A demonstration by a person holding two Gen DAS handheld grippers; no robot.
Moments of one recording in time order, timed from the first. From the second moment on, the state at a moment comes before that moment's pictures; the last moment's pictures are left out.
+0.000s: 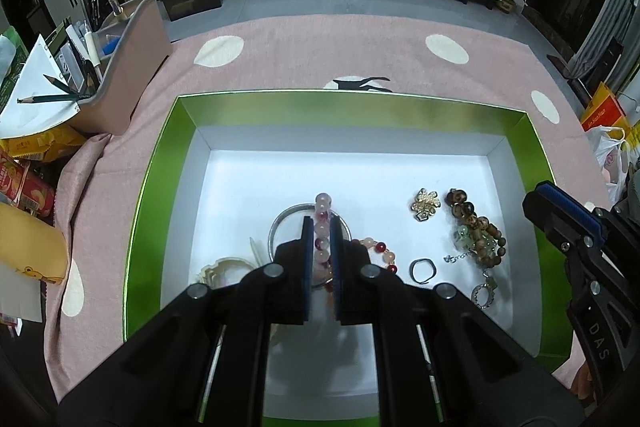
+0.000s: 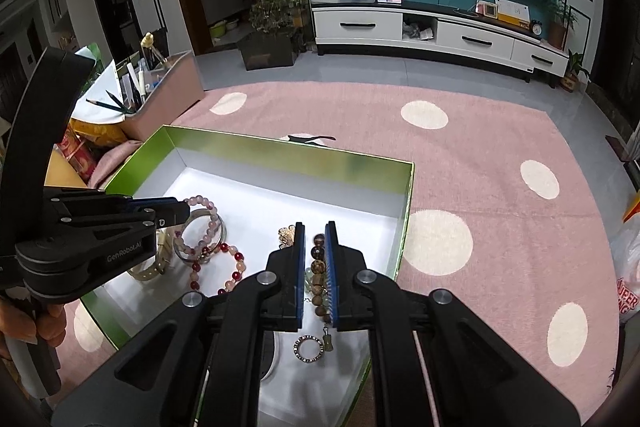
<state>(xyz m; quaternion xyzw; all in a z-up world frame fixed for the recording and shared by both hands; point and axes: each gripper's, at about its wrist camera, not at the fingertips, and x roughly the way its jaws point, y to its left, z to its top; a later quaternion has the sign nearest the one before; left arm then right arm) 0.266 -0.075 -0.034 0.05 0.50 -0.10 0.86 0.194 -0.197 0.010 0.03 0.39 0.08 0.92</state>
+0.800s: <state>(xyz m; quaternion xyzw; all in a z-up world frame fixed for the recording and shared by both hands) 0.242 -0.063 0.007 0.07 0.46 -0.07 0.88 0.170 -0.202 0.041 0.02 0.38 0.06 0.92</state>
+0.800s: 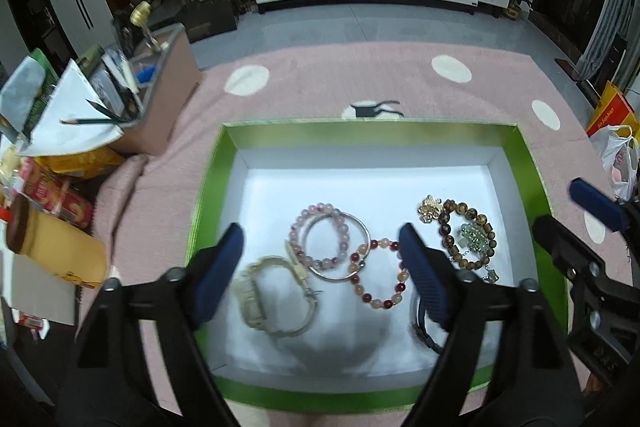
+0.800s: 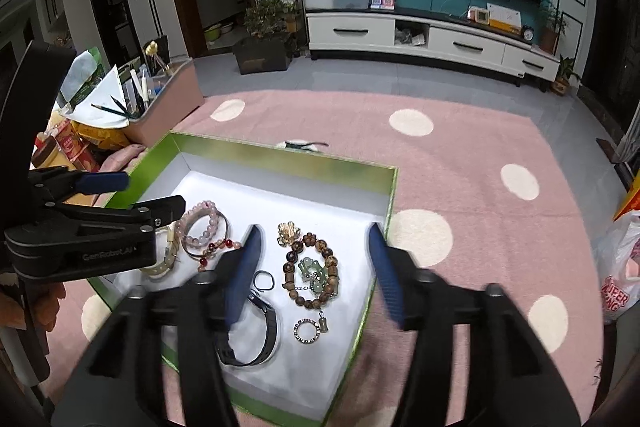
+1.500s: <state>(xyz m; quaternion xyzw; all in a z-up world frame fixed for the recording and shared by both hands) 0.205 -0.027 0.130 0.06 0.43 -0.03 0.90 0.139 -0.190 0.155 0.00 0.37 0.02 0.93</state>
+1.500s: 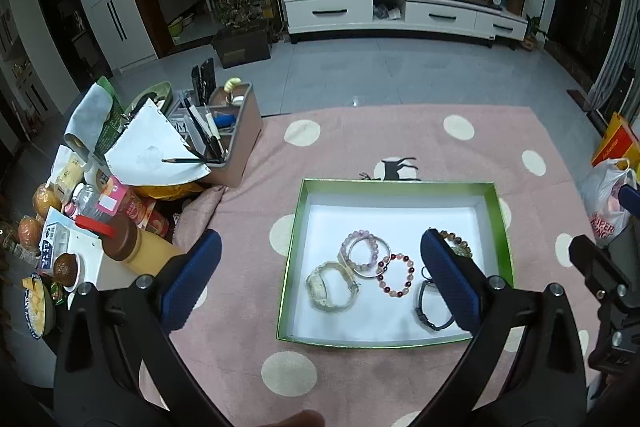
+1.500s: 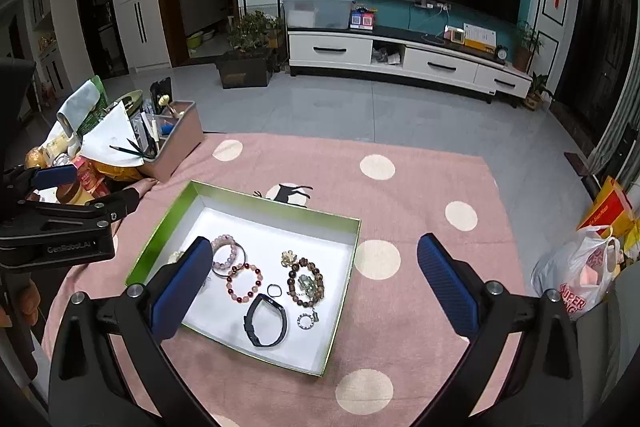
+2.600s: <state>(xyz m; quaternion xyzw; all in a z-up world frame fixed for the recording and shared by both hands) 0.198 -0.028 0.135 0.07 0.41 -0.03 0.91 0.148 -0.180 0.137 0.00 0.39 0.01 0.92</state>
